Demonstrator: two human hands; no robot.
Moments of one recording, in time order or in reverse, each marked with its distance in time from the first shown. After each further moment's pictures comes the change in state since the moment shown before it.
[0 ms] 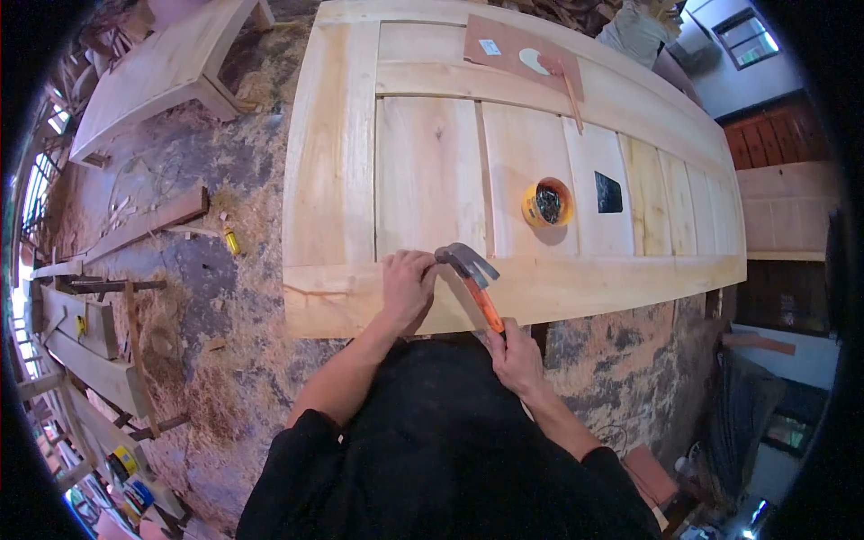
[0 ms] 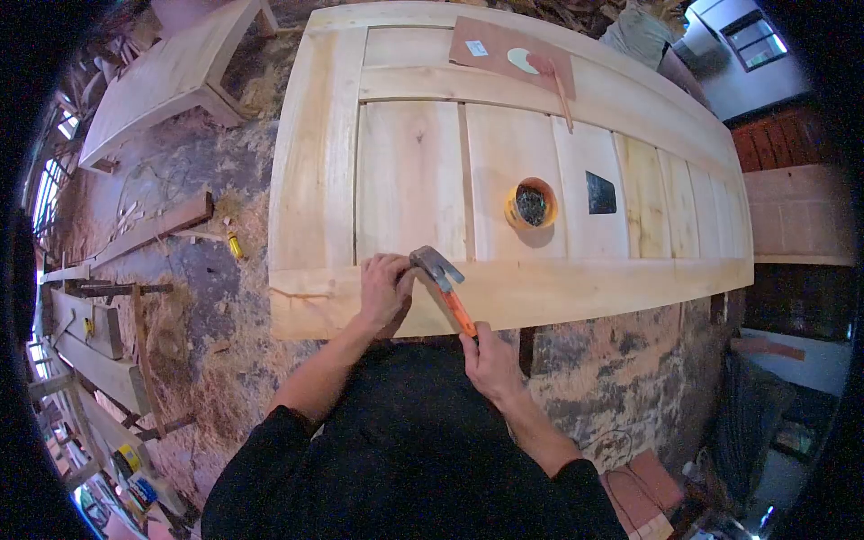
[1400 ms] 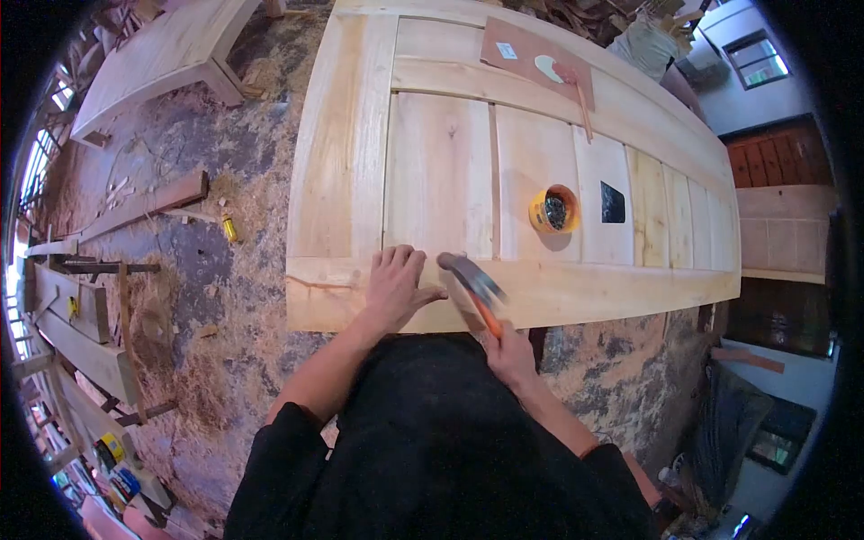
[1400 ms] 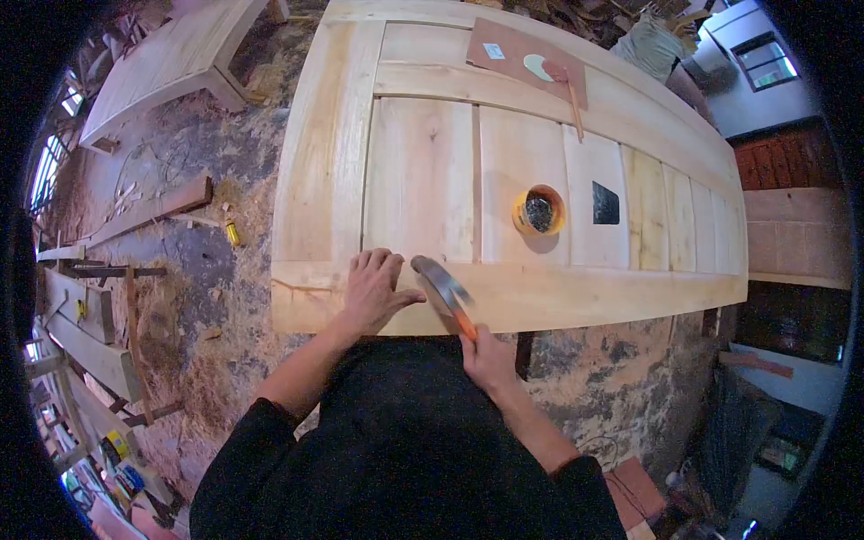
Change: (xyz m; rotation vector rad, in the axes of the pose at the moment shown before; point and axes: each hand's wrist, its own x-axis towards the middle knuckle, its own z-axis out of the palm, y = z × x) left_hand -0.002 0.000 -0.048 0.245 -0.273 0.028; right_hand 0.009 0.020 0.024 -0.180 -0.023 -0.012
